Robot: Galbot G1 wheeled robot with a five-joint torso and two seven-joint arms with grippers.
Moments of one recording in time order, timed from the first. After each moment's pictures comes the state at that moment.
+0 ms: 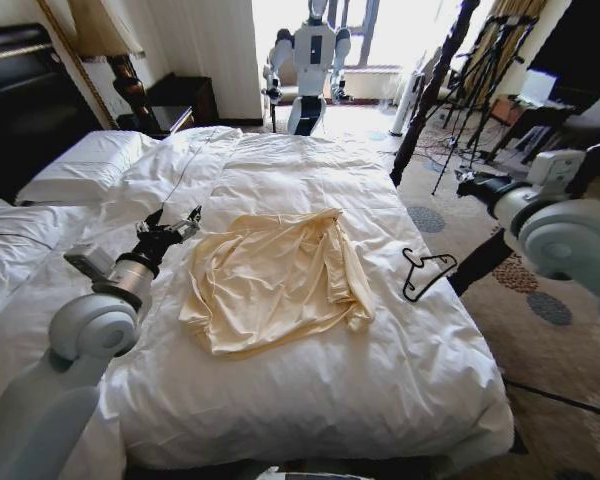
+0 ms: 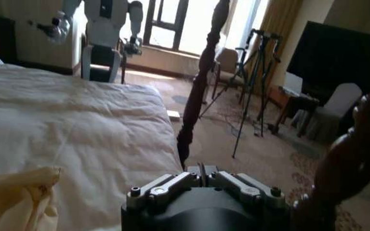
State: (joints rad) left arm 1.15 -0.82 -0.72 -2.30 -1.03 0.34 -0.35; right arm -0.28 0.28 -0.07 2.09 1.48 -0.51 0.92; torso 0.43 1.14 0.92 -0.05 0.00
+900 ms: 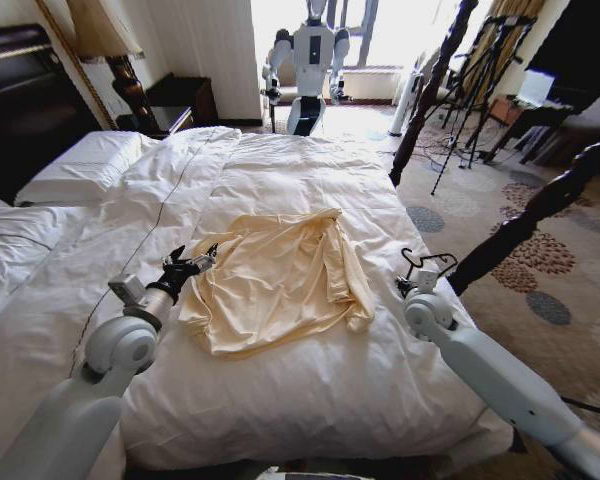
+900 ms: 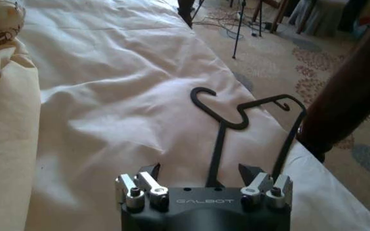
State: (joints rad) left arm 1.22 -0.89 -0.66 -2.16 -0.93 0.31 -0.24; right arm -0.61 0.82 -0.10 1.64 1.15 -0.39 0.90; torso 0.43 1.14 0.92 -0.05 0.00
